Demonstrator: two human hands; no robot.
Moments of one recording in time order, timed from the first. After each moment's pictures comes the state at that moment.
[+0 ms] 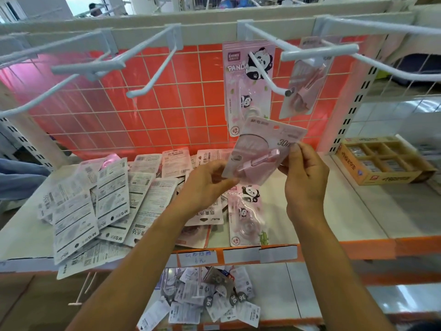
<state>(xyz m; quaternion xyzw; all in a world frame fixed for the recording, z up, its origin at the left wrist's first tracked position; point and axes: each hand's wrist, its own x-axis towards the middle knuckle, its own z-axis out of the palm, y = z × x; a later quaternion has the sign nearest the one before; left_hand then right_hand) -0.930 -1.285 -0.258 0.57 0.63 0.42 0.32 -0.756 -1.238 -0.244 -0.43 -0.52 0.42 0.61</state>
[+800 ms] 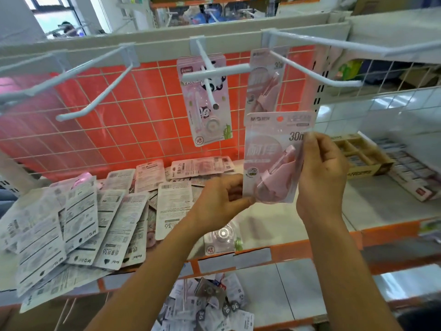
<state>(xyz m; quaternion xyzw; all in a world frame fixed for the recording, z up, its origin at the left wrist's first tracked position) -0.849 -1.277 -0.249 0.66 0.51 0.43 0.35 -0.692 -1.243 -0.203 -0.41 -0.47 0.38 0.68</state>
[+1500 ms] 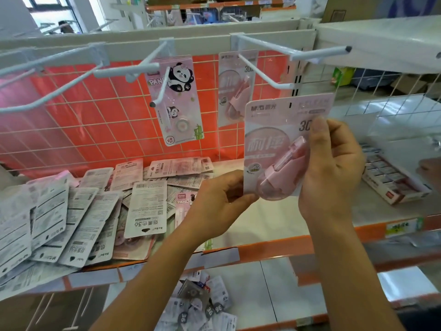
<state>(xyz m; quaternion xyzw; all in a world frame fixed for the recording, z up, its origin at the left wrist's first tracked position) -0.777 -1.286 -0.228 0.64 0.50 0.48 0.32 -0.634 -1.248 -0.179 -0.29 -0.50 0.37 0.73</state>
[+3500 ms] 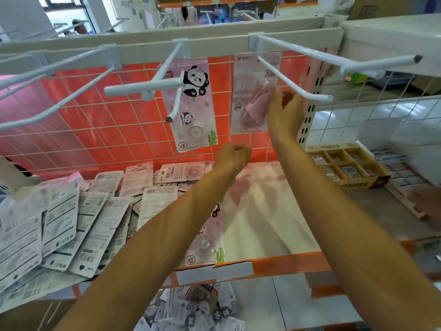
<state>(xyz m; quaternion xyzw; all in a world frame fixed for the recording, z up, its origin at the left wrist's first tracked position) -0.804 -1.131 -0.253 0.39 0.66 0.51 0.39 -0.719 -1.063 -0.196 -0.51 -0.50 0.30 0.63</state>
